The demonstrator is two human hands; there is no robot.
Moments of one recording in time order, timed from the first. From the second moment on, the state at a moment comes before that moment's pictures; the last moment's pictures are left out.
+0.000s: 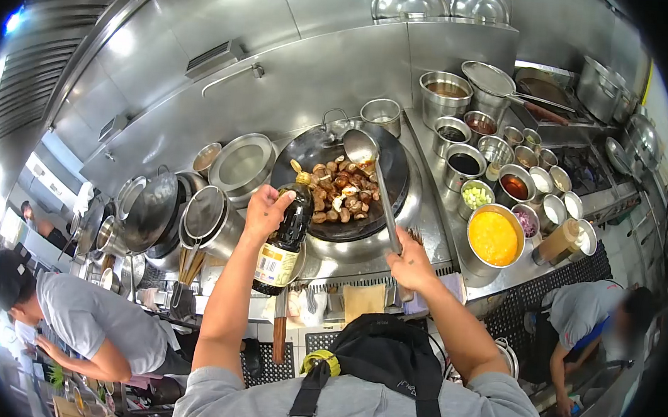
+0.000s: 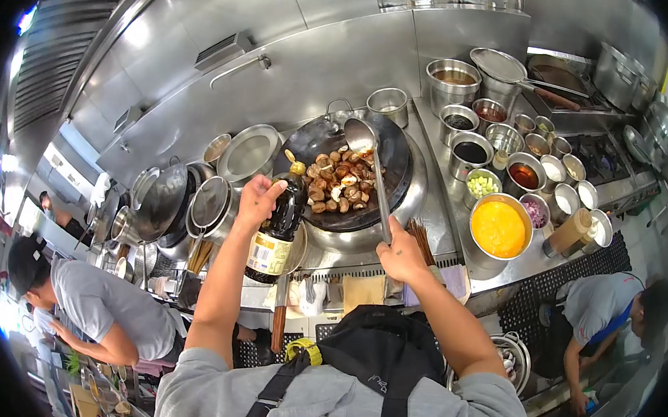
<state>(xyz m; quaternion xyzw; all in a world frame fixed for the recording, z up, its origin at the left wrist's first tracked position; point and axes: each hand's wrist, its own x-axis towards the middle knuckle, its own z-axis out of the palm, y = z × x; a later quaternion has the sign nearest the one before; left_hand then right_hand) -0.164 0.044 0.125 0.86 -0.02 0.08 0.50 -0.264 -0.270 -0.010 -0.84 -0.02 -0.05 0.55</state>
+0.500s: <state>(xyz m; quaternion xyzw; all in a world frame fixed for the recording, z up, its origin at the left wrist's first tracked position) -0.124 0.020 0.109 0.92 -0.02 -0.02 0.39 -0.326 -0.265 0.087 -0.49 0.07 0.21 0.84</state>
